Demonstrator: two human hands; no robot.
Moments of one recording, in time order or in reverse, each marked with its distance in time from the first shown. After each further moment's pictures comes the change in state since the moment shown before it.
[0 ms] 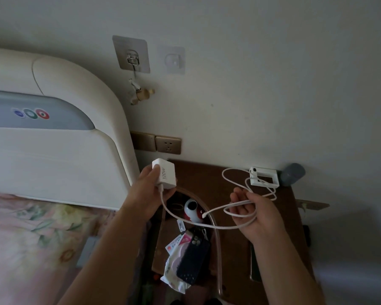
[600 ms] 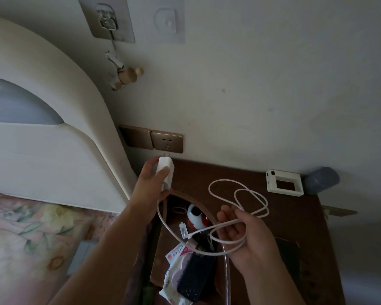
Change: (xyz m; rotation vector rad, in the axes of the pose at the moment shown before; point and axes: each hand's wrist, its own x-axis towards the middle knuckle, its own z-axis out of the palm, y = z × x) left_hand 0.082 -0.020 0.000 0.387 0.165 0.196; right_hand 0.051 0.033 0.019 -0.019 0.077 0.141
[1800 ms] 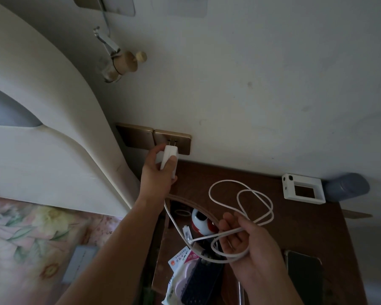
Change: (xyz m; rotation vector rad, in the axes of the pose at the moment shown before) left_hand 0.059 -0.007 0.007 0.105 0.100 0.213; right_hand 0.036 0.013 0.024 -0.017 0.032 0.015
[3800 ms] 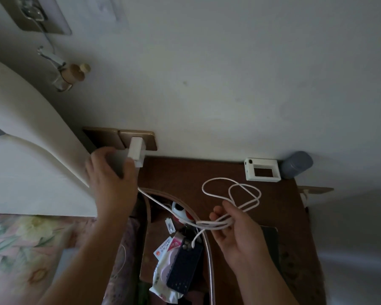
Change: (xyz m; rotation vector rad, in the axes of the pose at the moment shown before) left_hand -0.057 0.028 -0.012 0.567 0.353 0.337; right_hand -0.010 -0.025 -0.051 -0.002 -0.036 -0.082
